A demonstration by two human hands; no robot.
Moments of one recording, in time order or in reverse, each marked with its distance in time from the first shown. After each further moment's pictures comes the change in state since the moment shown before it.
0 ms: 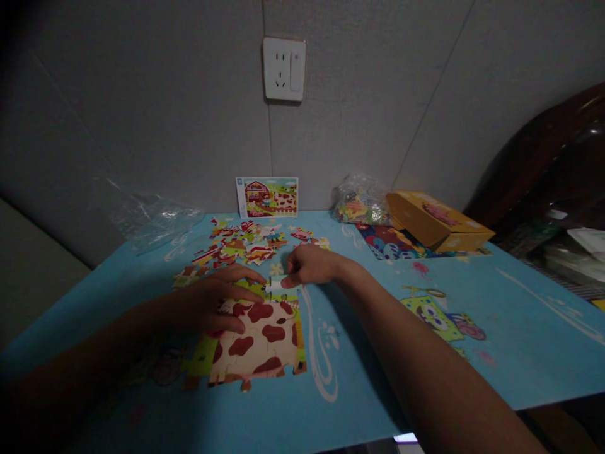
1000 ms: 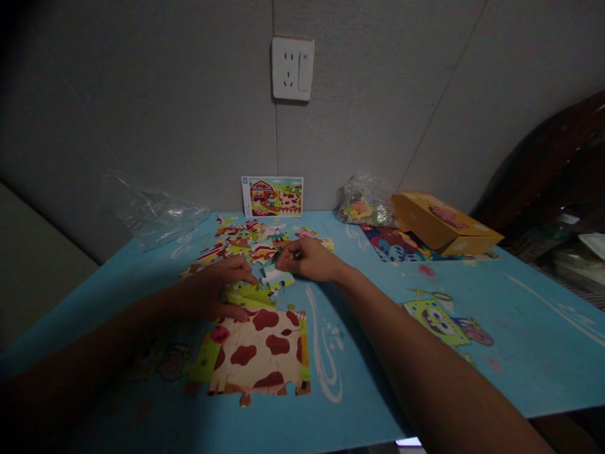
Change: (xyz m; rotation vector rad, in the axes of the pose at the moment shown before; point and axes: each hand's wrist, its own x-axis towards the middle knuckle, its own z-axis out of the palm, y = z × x) left_hand -0.001 -0.002 -0.007 0.119 0.047 -0.216; right_hand 0.014 0.005 0.017 0.400 0.247 -0.125
